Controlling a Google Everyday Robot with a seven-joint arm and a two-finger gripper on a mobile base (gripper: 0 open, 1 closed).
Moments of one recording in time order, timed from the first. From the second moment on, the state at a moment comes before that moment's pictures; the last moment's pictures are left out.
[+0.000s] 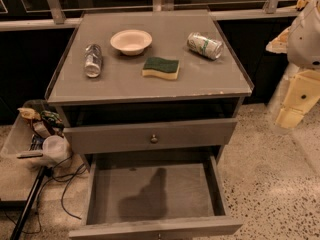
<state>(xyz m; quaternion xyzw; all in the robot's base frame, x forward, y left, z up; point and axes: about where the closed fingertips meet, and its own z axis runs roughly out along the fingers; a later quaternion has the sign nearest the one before) 0.438 -0.217 0.977 -0.60 0.78 -0.03 0.16</state>
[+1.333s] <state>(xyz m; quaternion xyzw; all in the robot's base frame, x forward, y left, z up) 0.498 -0.183 0.984 -0.60 0.75 0.02 0.29</state>
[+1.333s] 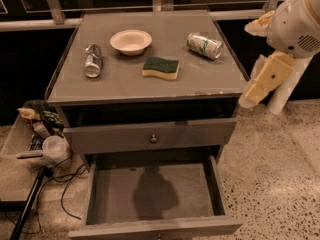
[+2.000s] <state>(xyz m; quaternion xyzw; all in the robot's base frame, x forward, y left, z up) 0.517 -0.164 0.992 -0.58 0.73 0.07 0.36</state>
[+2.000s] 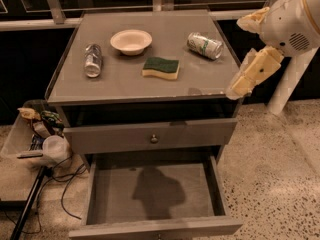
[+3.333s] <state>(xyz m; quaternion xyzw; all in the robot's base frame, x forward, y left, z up) 0.585 -0.094 0.964 -0.61 0.69 0.10 0.39</state>
